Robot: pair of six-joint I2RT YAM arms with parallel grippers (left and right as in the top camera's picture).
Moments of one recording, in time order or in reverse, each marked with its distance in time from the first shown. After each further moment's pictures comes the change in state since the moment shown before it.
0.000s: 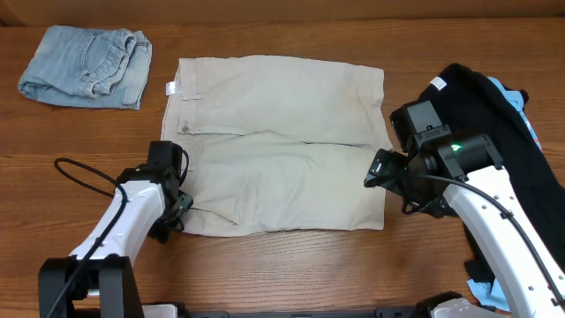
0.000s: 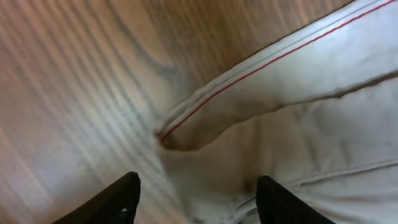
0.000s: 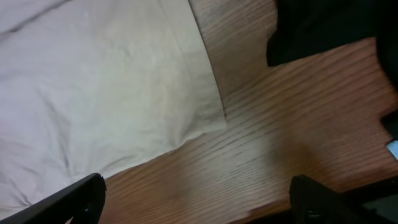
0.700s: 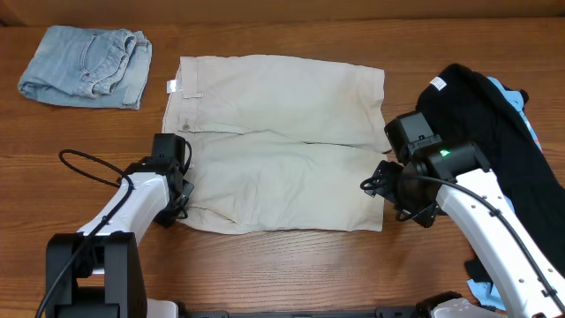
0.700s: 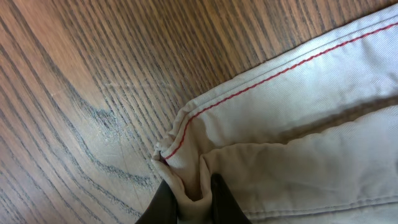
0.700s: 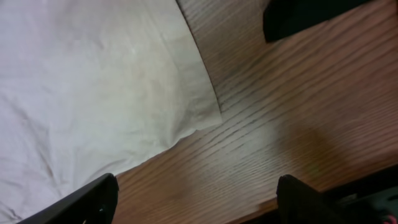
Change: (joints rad) left arm -0.003 0.096 0.017 0.153 -0.034 -0.011; right arm 0.000 0.001 -0.109 0.056 -0.028 0.098
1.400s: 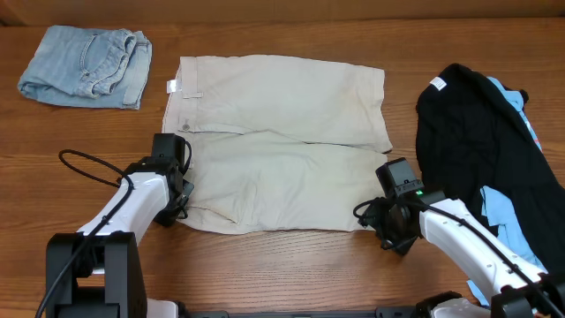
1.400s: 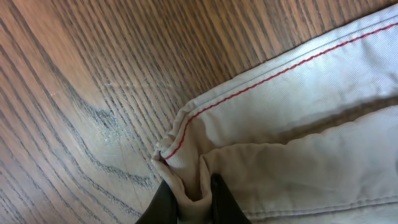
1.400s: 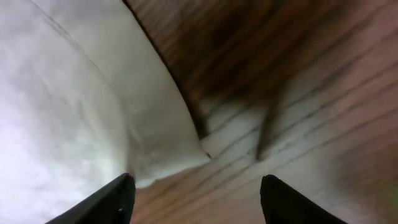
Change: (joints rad) left arm 0.000 0.001 0.001 0.001 0.004 0.000; right arm 0.000 0.008 -0.491 0.486 -0.119 0.126
